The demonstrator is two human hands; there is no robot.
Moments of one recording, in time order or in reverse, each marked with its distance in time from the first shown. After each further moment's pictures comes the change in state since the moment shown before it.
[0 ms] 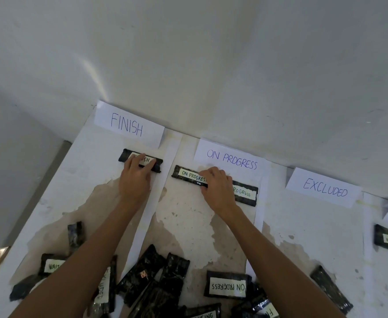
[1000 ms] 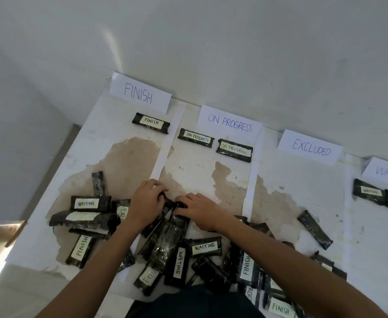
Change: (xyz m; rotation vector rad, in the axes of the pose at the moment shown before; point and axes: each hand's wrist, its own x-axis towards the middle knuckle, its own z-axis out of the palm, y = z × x) left_hand -0.176 0.024 -0.044 -0.159 -0.246 0.090; right_hand -0.158 -0.042 0.029 -0.238 -0.421 -0.753
